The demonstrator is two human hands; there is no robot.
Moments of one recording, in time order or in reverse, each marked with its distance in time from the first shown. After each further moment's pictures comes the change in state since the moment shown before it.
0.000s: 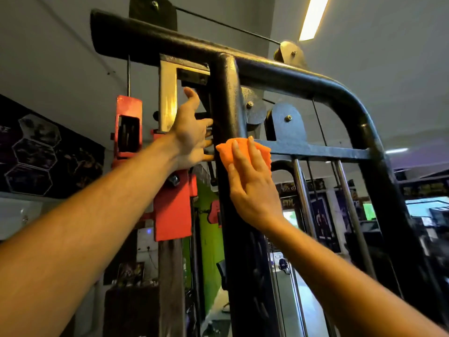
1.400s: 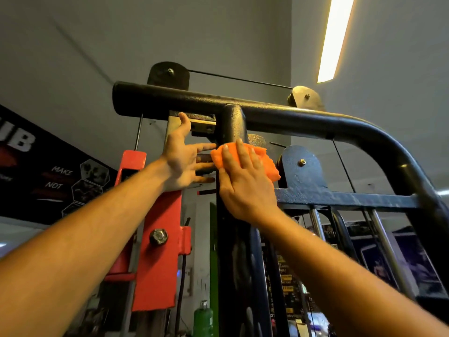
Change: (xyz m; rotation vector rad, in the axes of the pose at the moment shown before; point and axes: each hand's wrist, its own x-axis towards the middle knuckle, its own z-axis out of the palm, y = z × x) left_hand 0.040 0.043 -0.027 0.055 0.120 0.114; right_hand 0.119 -0.006 -0.014 -0.131 -0.013 -0.215
